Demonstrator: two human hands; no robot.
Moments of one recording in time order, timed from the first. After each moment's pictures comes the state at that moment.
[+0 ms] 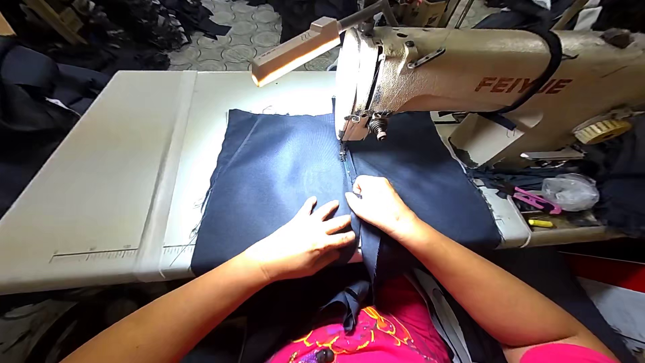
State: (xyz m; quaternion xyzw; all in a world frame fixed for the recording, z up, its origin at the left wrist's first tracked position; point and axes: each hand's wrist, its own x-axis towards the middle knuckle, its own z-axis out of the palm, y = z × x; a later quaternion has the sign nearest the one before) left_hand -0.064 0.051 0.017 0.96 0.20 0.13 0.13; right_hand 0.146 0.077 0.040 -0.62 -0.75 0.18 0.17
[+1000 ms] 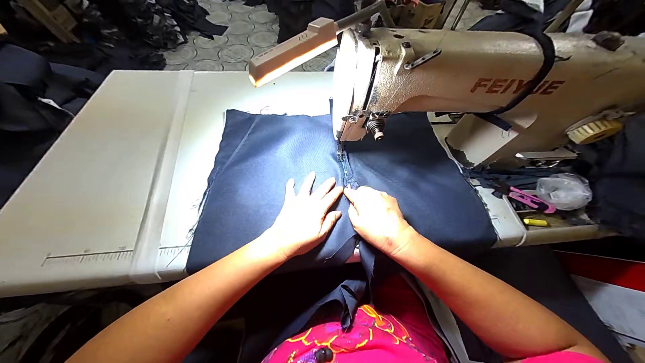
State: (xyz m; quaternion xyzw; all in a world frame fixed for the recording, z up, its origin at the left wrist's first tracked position) left_hand -0.044 0.074 0.004 0.89 0.43 0.14 0.09; right_hand 0.132 0.056 0.056 -0.63 -0.76 0.14 0.00
